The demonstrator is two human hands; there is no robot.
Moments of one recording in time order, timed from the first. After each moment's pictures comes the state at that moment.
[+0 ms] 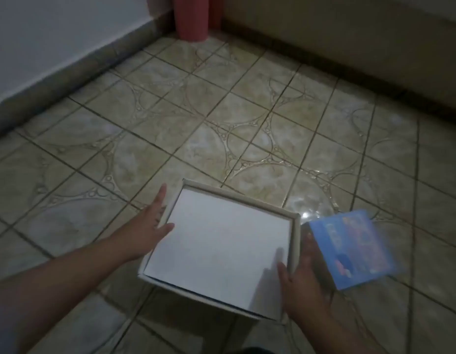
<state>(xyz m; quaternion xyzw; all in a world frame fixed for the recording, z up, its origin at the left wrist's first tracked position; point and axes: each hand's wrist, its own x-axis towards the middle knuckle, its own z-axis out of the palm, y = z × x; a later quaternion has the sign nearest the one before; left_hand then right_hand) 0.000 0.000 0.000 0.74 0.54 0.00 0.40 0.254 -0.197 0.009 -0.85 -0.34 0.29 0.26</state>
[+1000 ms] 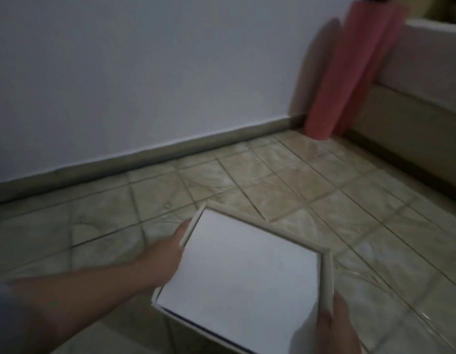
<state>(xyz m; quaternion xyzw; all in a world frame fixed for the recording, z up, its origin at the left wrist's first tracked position) -0.113 -0.024 0.061 0.62 0.73 0.07 0.28 0.189 -0.070 0.053 -0.80 -0.43 0.33 0.26</state>
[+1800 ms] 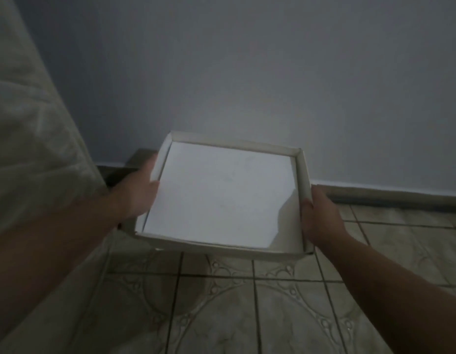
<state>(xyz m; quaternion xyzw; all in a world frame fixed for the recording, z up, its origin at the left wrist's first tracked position) -0.526 0.028 0.093 0.36 0.86 0.30 0.16 -0.253 0.219 0.082 -0.52 -0.78 0.29 0.20</state>
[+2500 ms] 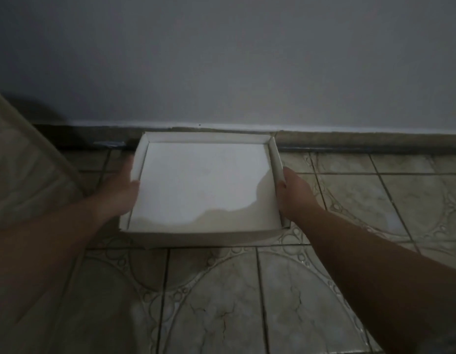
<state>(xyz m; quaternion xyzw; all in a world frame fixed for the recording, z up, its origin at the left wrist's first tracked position) -0.550 0.042 -0.045 0.29 0.91 0.21 0.22 -0.283 0.244 -0.036 -0.52 -0.78 0.35 0.07</state>
